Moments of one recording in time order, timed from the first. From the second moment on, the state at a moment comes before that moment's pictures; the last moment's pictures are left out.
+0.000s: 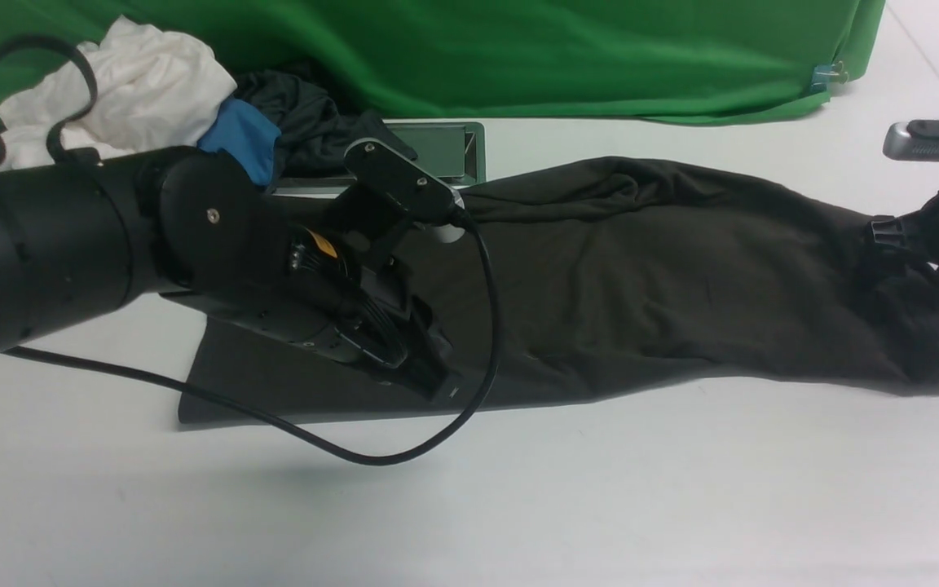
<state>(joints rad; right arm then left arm) -0.19 2.10 -1.46 0.13 0.71 -0.17 -0.45 1.55 -1.00 -0.42 0.56 0.63</state>
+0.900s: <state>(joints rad) -0.38 1.82 -1.42 0.03 0.97 -0.15 -0.45 1.51 -1.00 -0.35 0.58 0.63</state>
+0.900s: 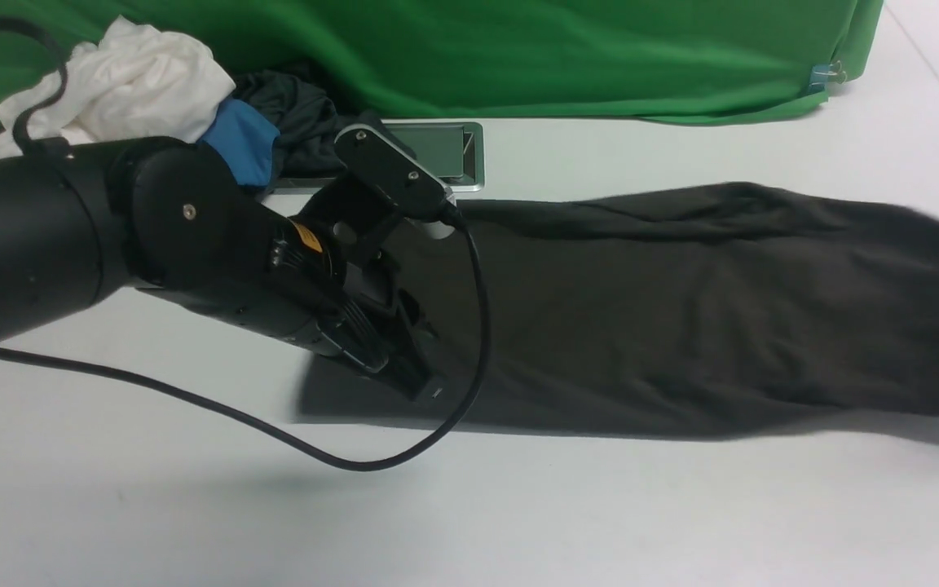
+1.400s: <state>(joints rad) -0.20 1.61 -1.41 0.29 1.00 -0.16 -0.45 1.51 -1.00 -0.31 0.59 0.63</state>
